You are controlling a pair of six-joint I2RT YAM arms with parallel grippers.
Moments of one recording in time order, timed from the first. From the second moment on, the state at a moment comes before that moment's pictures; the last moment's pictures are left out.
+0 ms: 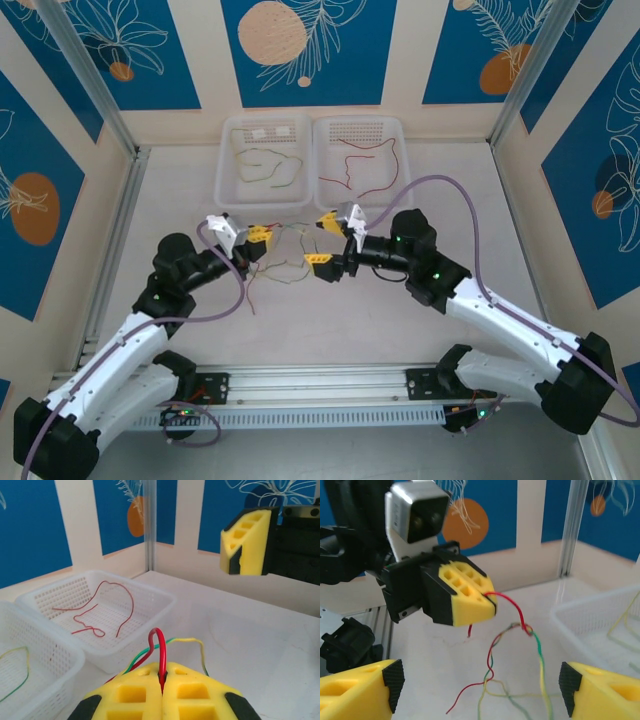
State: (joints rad) left arm -0.46 0.80 0.56 0.19 0.53 0.02; right arm 0.74 1.03 0.80 0.13 -0.51 -0.03
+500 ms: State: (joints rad) left arm -0.52 0.80 0.62 0.16 0.58 0.05; right arm 0.74 1.29 0.96 -0.01 -0.50 -0.10
